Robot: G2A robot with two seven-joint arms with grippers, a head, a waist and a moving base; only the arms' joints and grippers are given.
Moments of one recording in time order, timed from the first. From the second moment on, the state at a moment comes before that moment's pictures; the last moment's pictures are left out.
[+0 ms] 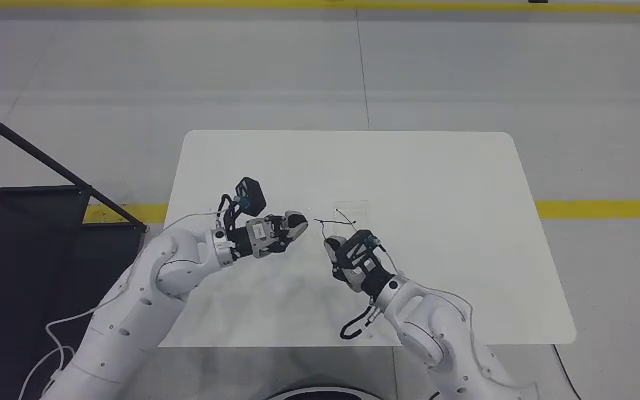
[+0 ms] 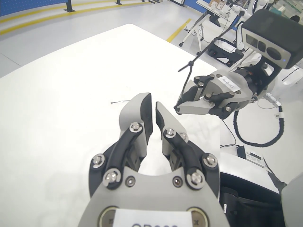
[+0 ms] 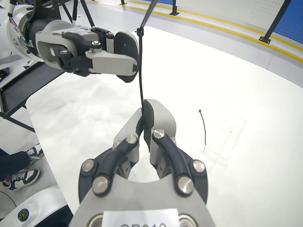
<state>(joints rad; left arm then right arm) 1.10 -0.99 -1.15 -1.56 0.71 -0.77 -0.26 -1.31 -1.24 1.04 -1.84 -1.22 -0.26 0.33</state>
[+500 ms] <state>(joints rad) 1.18 -0.99 -1.18 -1.63 0.87 -0.77 -0.11 -1.30 -1.24 1.06 -1.83 -1.14 -0.34 0.39</state>
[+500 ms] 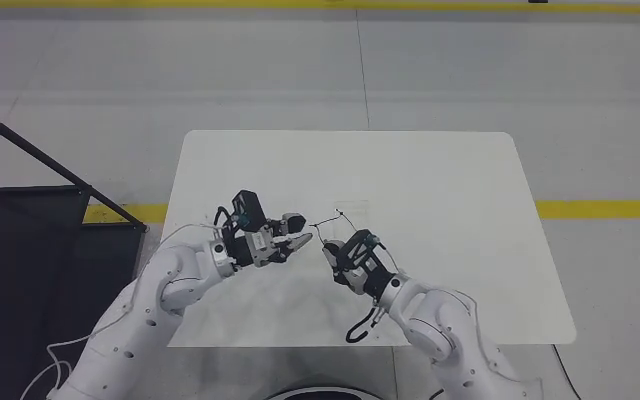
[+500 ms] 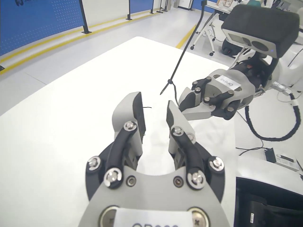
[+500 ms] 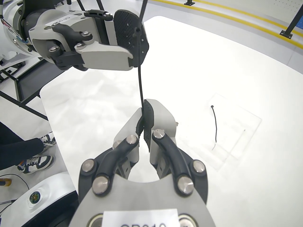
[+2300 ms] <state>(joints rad) 0.77 -0.97 -0.81 -1.21 -0.64 -0.78 -1.04 -1.31 -1.22 1.10 -1.83 -1.13 -0.42 0.38</state>
